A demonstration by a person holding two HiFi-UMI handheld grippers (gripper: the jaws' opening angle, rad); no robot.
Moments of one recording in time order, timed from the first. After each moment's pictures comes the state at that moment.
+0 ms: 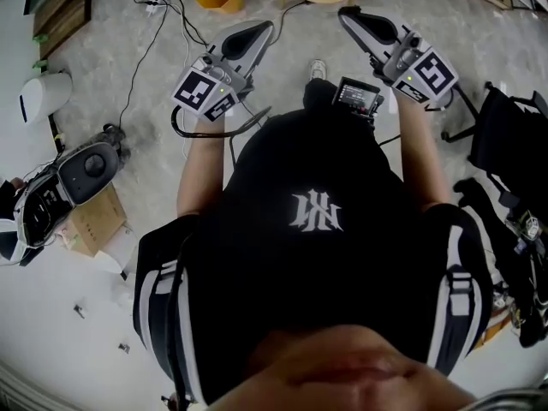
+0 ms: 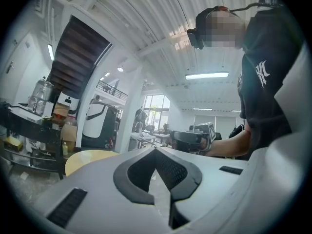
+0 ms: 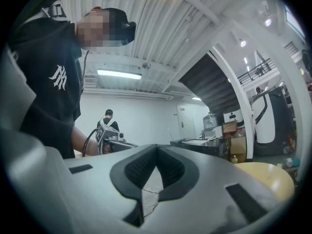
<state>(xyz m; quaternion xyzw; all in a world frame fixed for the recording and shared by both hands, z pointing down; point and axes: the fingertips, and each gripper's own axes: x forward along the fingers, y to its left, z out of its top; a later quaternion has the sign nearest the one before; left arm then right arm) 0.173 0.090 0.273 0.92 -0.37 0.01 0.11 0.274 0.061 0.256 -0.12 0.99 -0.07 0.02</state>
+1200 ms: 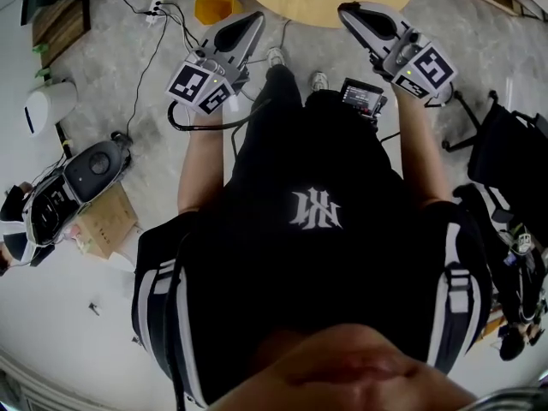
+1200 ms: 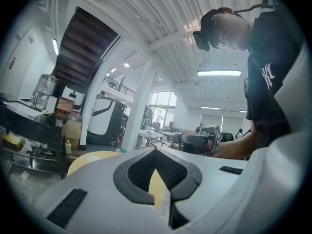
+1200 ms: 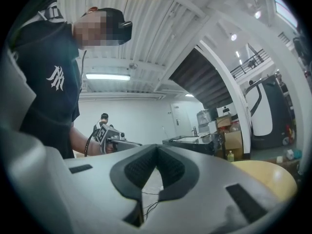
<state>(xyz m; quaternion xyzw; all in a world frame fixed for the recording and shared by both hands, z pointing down) 0.164 -0.023 0.267 0.91 -0.39 0.02 0.13 0.283 -0.042 0.257 -0.14 0.99 -0.10 0.03</state>
